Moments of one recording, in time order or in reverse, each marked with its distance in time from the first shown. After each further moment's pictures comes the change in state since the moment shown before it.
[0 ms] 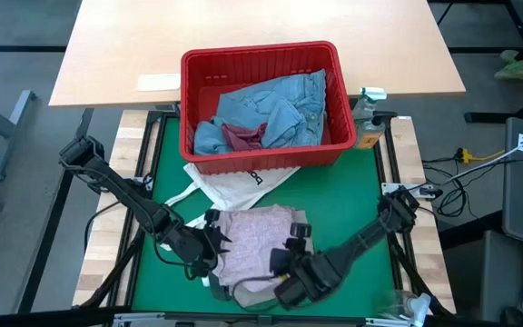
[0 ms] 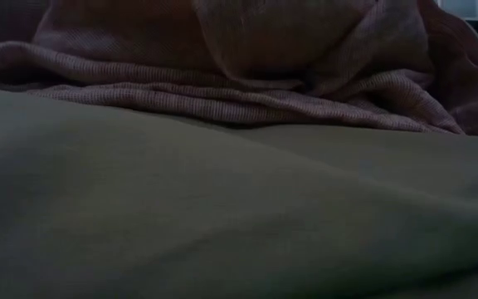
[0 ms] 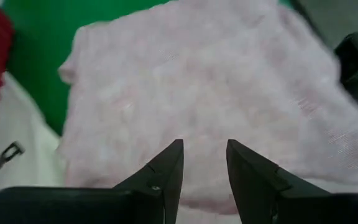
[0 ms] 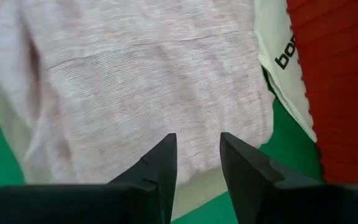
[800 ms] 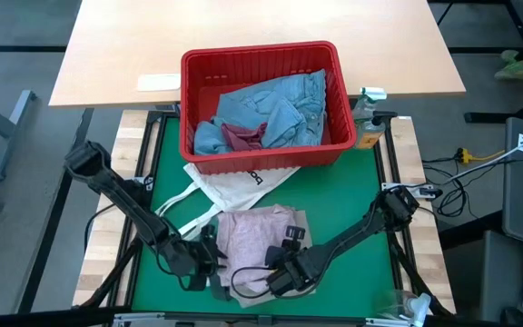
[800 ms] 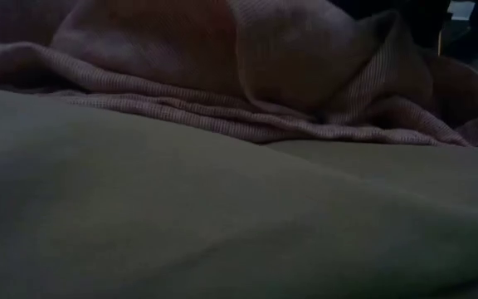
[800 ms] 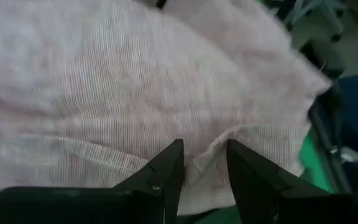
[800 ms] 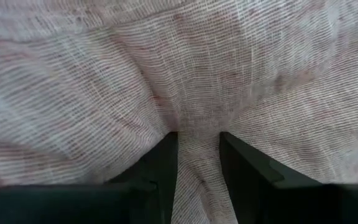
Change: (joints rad) left arm -0.115 0.109 -0.137 0.303 -0.011 -0.285; right arm -0.041 0.001 -0.424 0.395 -0.152 0.048
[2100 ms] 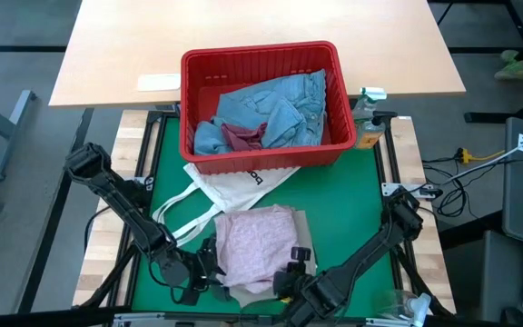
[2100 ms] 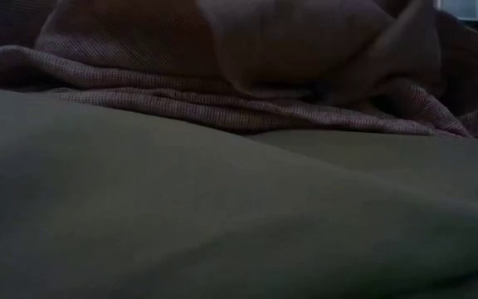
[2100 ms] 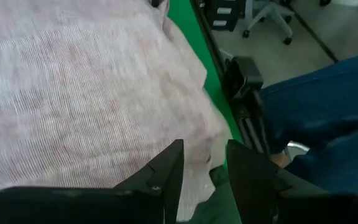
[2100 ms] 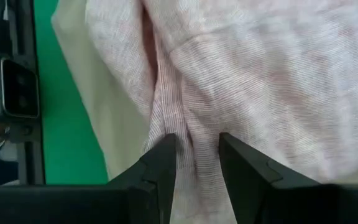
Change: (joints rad) left arm -0.058 0.017 0.079 0.037 0.060 0.061; right arm 0.142 -0.007 0.180 -0.055 0.060 0.034
